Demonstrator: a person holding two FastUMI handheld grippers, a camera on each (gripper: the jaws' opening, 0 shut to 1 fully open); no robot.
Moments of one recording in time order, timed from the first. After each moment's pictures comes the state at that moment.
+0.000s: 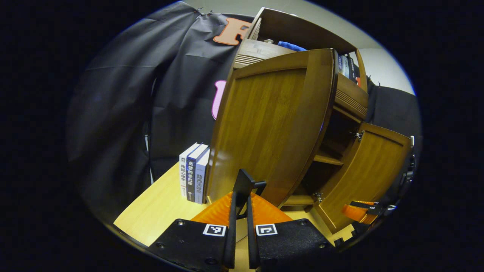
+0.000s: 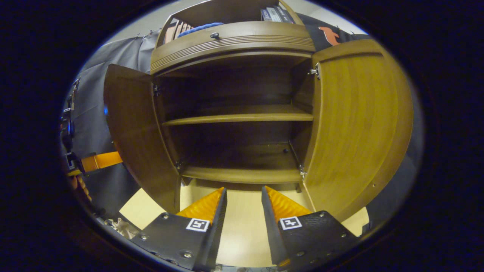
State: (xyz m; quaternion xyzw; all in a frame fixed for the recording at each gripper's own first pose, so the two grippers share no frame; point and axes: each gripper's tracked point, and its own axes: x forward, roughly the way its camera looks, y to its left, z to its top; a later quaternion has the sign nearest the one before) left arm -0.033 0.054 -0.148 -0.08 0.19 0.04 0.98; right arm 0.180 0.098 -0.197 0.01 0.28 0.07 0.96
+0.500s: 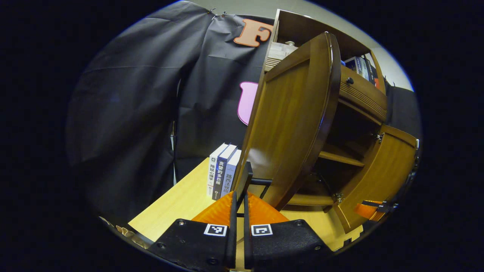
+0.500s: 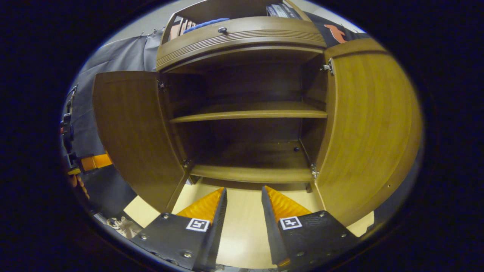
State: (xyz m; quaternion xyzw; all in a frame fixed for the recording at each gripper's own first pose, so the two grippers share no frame) left arm -0.050 0.108 -0.148 -0.07 0.19 0.12 0.97; right arm 0.191 0.116 -0.207 0.02 0.29 0.10 0.95
